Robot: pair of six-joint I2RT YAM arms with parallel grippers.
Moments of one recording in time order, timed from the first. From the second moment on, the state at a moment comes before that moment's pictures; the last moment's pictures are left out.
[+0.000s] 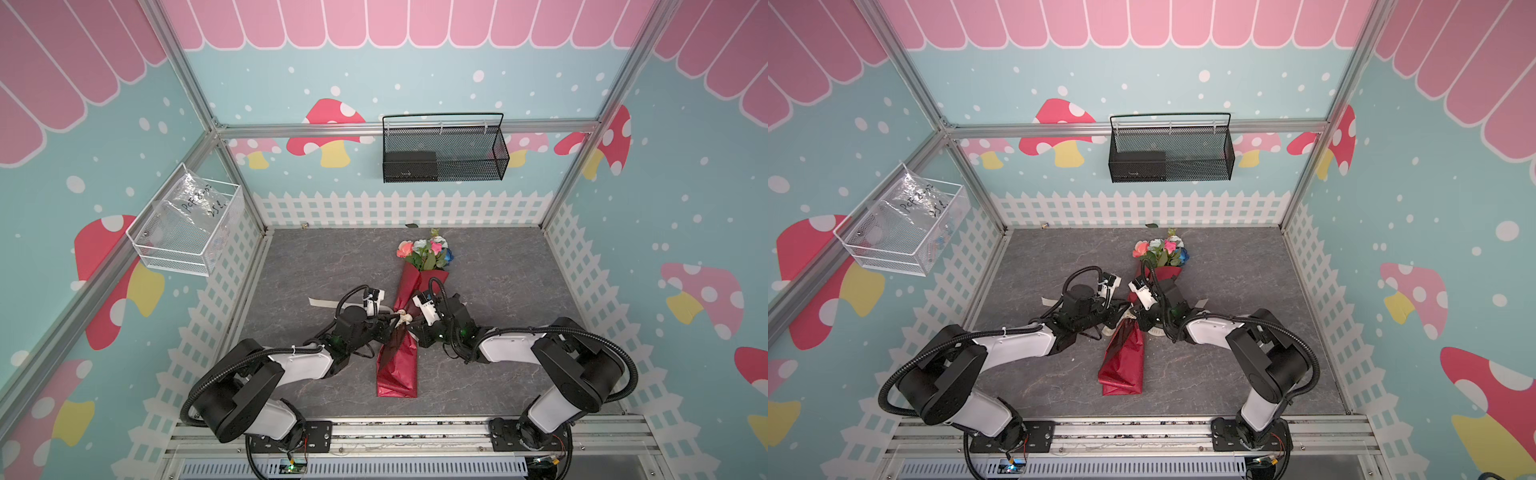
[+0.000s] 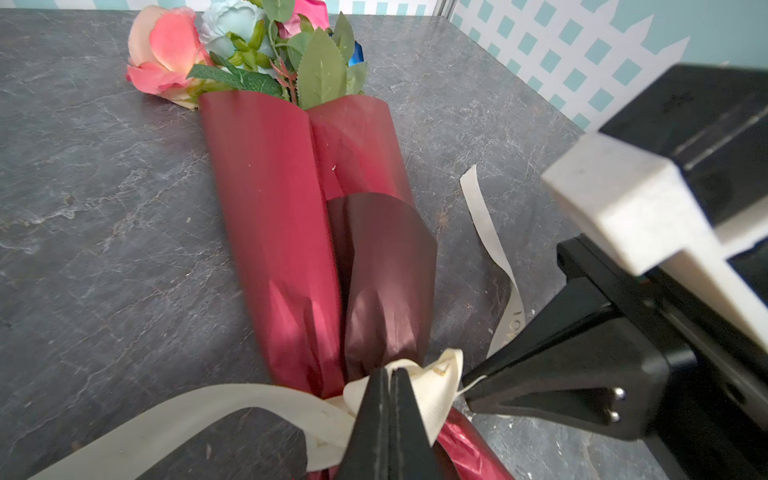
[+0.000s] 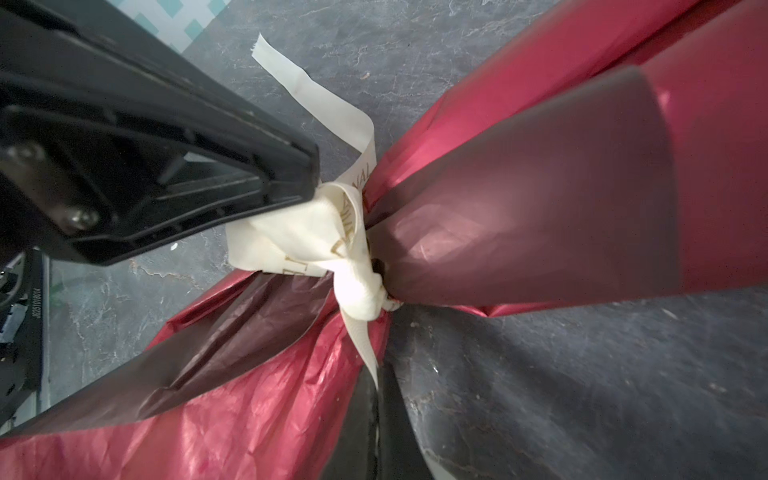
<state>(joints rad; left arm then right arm) -0.60 1.55 0.67 0.40 0.19 -0.18 0.66 1.68 0.81 0.27 -0.34 0.10</state>
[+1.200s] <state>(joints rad) -0.60 1.57 0.63 0.47 0.22 -0.19 0.61 1.59 0.79 0.28 -0.31 0.08</state>
